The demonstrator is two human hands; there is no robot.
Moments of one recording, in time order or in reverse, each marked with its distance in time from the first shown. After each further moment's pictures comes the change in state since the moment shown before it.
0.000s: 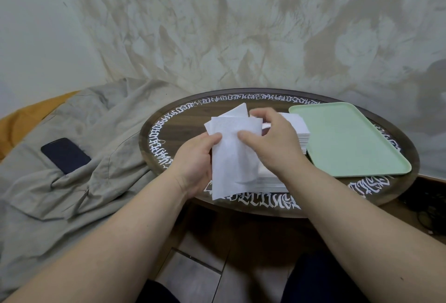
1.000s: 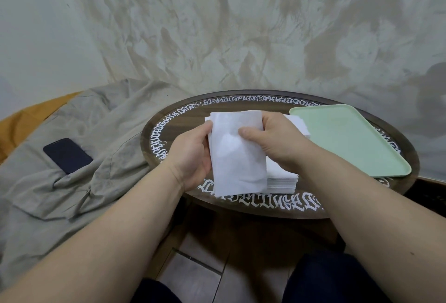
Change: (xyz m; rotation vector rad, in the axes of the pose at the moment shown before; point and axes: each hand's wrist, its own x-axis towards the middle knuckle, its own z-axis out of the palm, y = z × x) left_hand 0.000 0.017 -0.001 -0.056 0.018 0.002; right_hand 0.010 -0.012 -0.014 0.245 -0.349 0.009
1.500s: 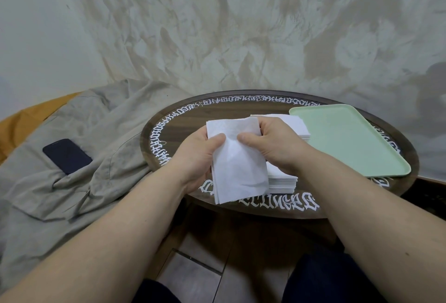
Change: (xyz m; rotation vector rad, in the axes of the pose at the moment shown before) left_hand 0.000 -0.006 0.001 0.283 -0.035 0.060; right_hand 0.000 0.007 0.000 -0.036 -0.050 0.017
